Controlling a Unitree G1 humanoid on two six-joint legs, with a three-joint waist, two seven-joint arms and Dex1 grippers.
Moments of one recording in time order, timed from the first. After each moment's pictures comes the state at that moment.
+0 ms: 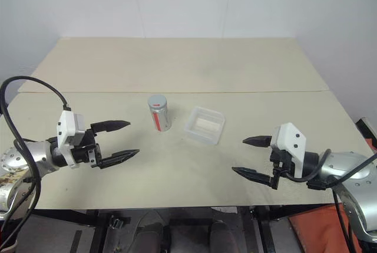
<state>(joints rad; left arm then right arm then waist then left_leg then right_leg) -0.12 0.79 0.21 -0.37 -0.60 0.38 -1.03 0.01 -0.89 -0.28 -0.53 0.56 0.51 1.03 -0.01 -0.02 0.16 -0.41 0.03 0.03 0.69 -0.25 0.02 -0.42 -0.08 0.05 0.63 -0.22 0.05</state>
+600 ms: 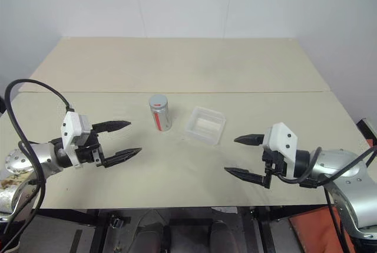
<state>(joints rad) -0.09 0.72 0.20 -0.40 -0.53 0.39 -0.88 -0.04 -0.89 -0.20 -0.53 0.55 0.48 1.05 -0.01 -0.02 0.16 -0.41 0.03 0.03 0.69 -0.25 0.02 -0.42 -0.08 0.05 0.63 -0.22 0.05</state>
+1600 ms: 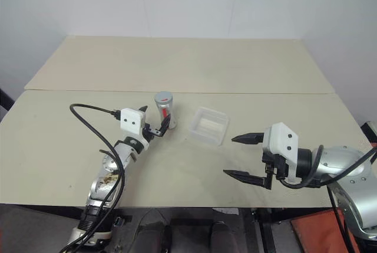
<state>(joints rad) -0.28 0.13 -0.05 -0.07 -0.08 0.18 -0.22 -0.02 -0.92 -0.24 -0.59 0.58 0.46 1.07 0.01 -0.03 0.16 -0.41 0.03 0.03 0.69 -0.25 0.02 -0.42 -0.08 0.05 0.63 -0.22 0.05</state>
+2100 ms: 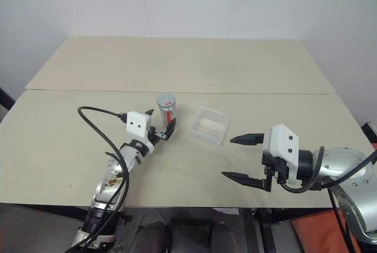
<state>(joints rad) -0.24 0.09 -0.09 -0.09 -0.07 0.20 -0.20 -0.01 -0.93 -0.25 -0.62 0.60 0.47 1.06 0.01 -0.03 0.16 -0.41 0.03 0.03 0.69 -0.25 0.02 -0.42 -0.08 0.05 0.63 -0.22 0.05</state>
